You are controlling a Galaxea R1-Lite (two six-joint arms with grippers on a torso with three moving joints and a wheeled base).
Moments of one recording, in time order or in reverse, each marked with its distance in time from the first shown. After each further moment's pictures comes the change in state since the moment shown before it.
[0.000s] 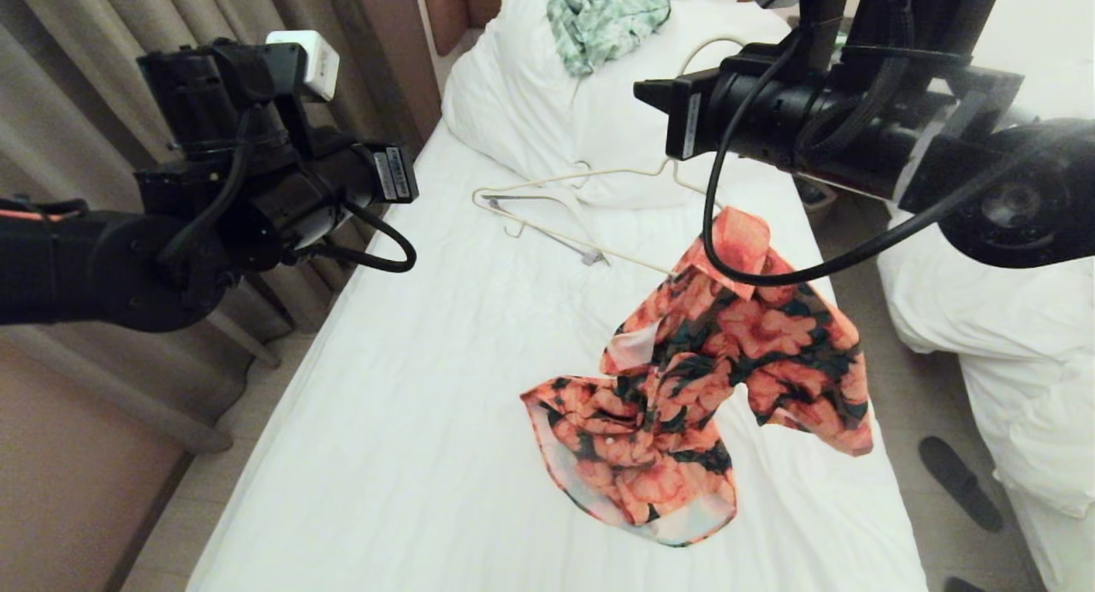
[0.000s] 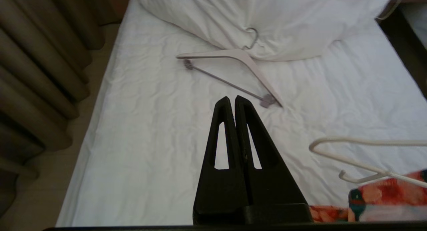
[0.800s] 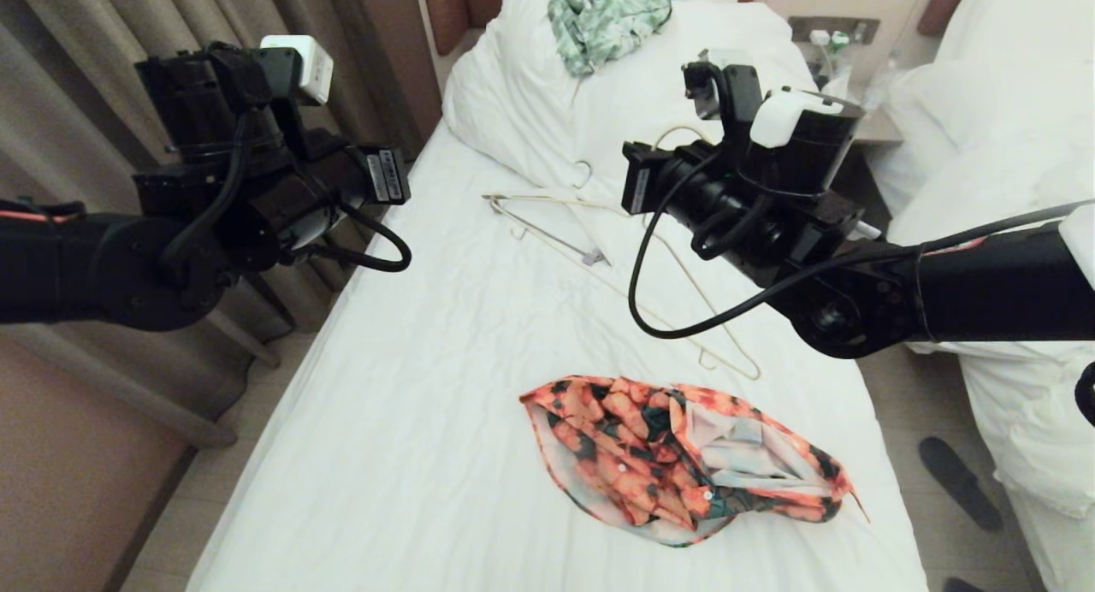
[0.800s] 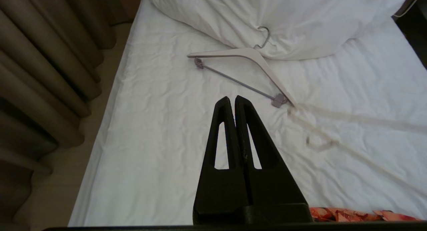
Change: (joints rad) left arm 0.016 0.006 0.004 -0.008 0.009 0.019; right arm 0.014 0.170 0.132 -0.347 -0.231 0.103
